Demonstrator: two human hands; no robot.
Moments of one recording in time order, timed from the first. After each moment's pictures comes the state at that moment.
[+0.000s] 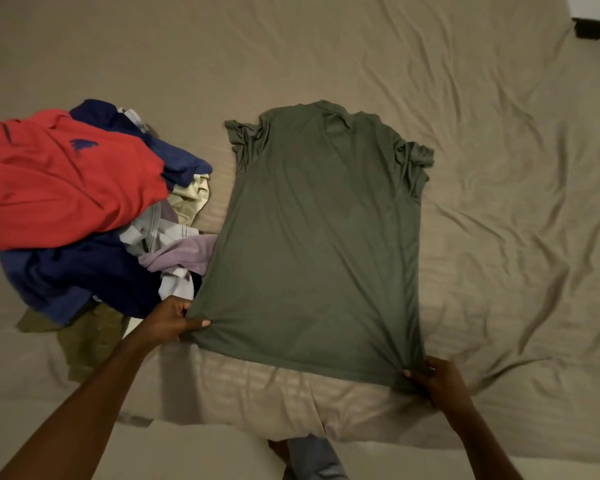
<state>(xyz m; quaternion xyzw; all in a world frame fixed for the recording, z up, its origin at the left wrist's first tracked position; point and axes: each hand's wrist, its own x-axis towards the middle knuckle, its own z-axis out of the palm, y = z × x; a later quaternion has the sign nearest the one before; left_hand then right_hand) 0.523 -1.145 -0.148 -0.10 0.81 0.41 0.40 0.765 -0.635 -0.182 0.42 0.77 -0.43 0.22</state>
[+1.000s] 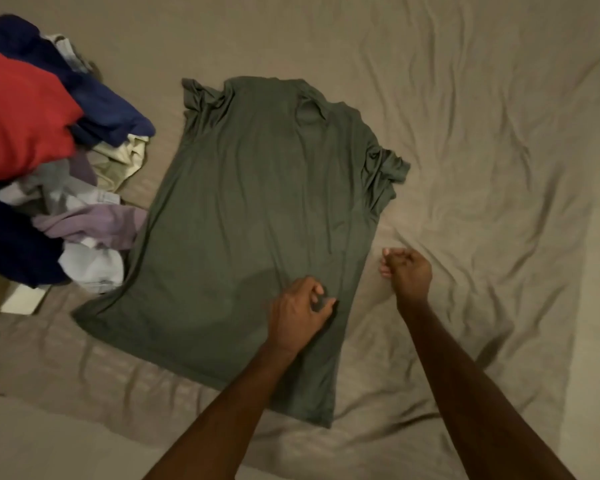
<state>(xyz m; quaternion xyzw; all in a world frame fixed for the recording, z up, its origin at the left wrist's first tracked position) 0.576 -0.728 -0.181 -0.01 0.91 0.41 0.07 0.516 -0.483 -0.218 0.40 0.72 -0.57 0.02</state>
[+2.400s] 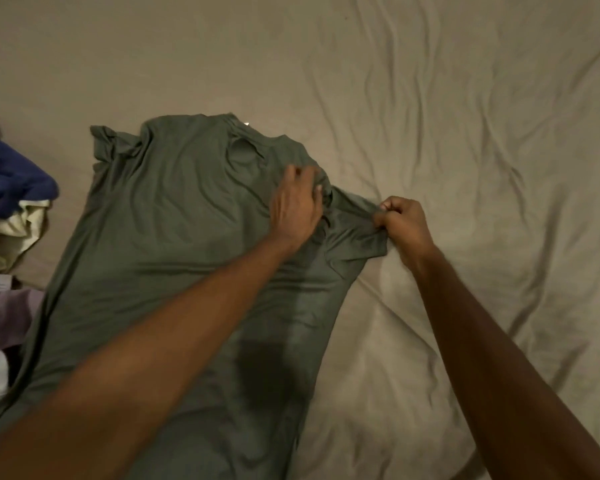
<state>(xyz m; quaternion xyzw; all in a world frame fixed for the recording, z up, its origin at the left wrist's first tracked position) 0.262 -0.587 -0.206 0.06 0.95 0.29 -0.01 0.301 -0.378 -0.207 0.28 0.76 -0.57 0.11</state>
